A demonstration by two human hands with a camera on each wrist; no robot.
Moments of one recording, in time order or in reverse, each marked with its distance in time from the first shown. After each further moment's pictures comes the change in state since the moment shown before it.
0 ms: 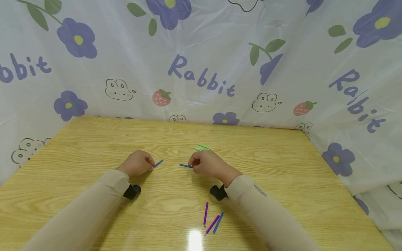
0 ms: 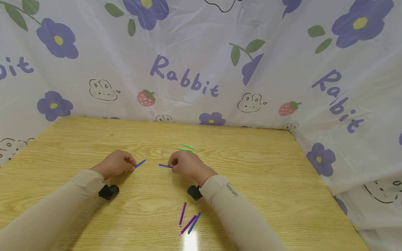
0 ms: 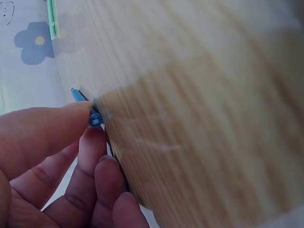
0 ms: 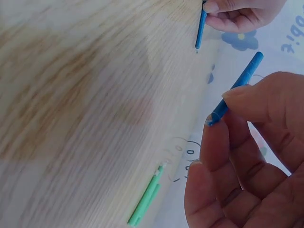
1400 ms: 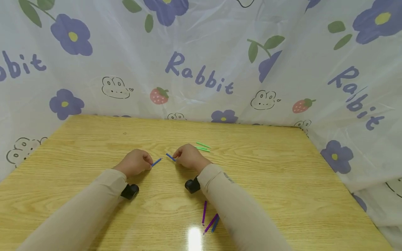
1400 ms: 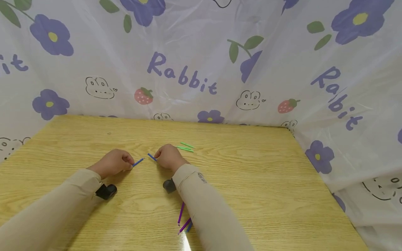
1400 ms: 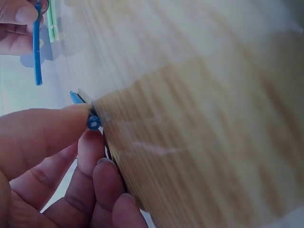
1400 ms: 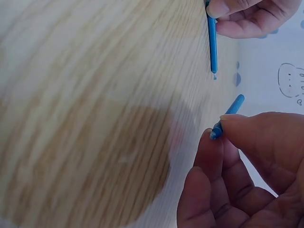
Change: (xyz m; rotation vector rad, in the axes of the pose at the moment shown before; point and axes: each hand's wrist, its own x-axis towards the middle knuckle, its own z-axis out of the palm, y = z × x) left_hand 0.004 -0.002 0.001 -0.016 -0.024 -0.012; right_hand 0.056 -0.017 0.029 0.115 0.041 0.199
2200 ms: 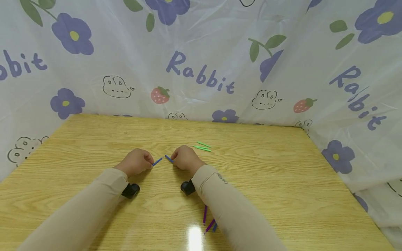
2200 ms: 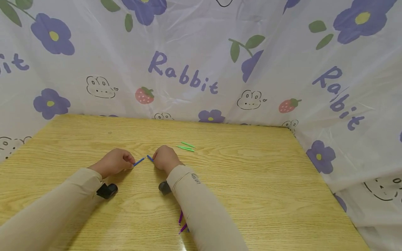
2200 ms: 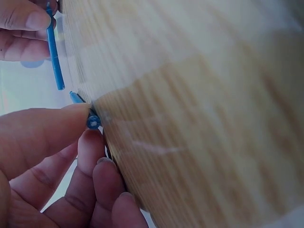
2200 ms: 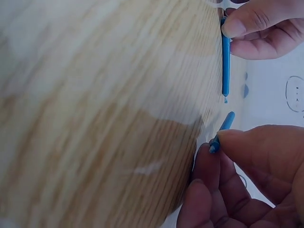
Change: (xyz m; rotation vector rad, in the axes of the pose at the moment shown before) left_hand 0.000 0.002 -0.001 0.016 0.001 -0.003; right_hand 0.001 -0.014 0.014 -0.132 0.039 0.038
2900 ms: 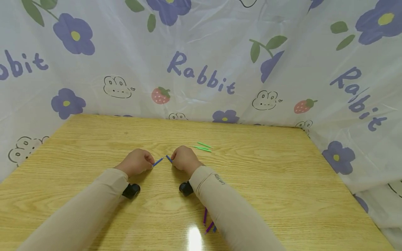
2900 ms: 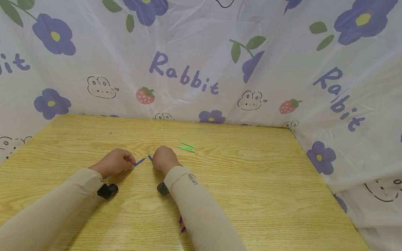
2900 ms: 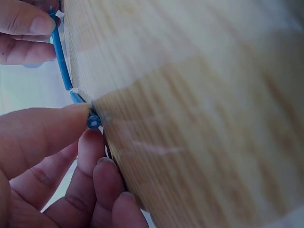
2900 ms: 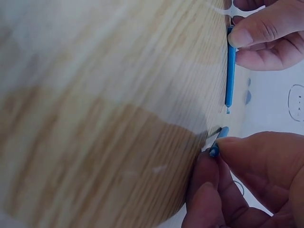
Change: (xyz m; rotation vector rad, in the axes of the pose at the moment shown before) left_hand 0.000 -0.001 0.001 -0.012 0.005 0.006; right_hand -0.001 -0.009 0.002 -0.124 0.019 0.025
